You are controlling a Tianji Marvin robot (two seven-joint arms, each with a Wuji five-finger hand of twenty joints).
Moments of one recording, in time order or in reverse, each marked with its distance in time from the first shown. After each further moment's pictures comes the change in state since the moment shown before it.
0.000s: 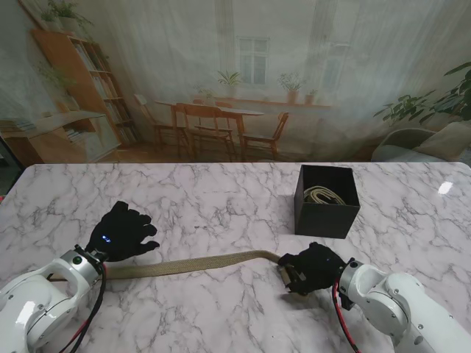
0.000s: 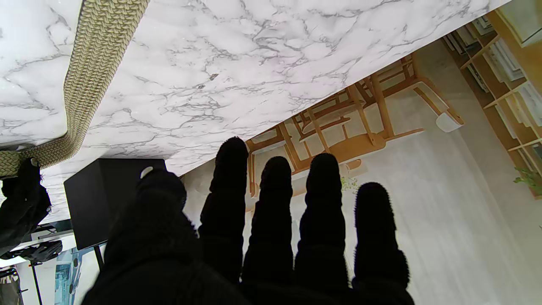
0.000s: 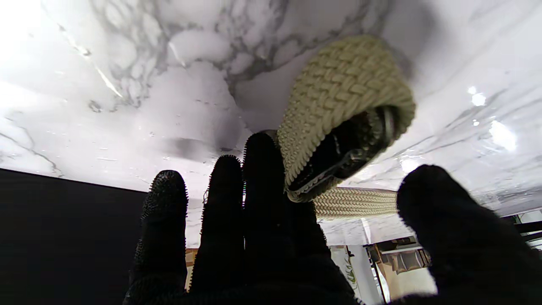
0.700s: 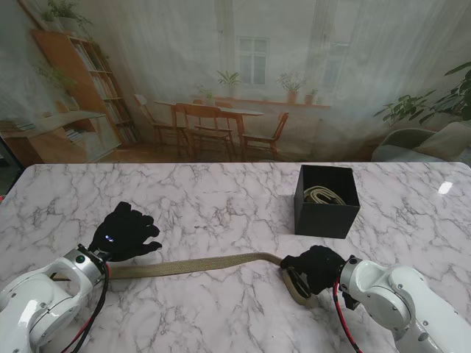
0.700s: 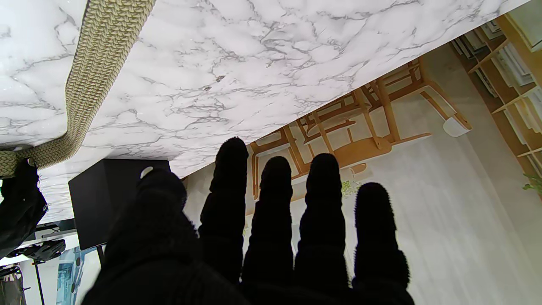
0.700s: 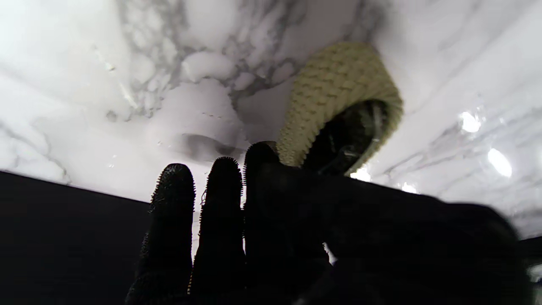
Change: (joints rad) left arm -0.014 0.000 0.015 0.007 -0.014 -0.005 -0.018; right arm 0.003 0.012 0.014 -0.056 0.013 0.004 0.146; left_hand 0.000 0.000 0.000 0.000 0.000 0.000 -0.006 0.000 0.000 0.000 0.000 0.000 0.000 0.000 0.000 -0.001 -0.001 0.000 -0.001 0.000; right_hand 0.501 -0.315 0.557 0.096 -0.051 0.036 0.024 0.028 -0.037 -0.005 -0.137 -0.075 -0.008 0.015 0.000 -0.032 0.078 -0.072 0.009 -0.049
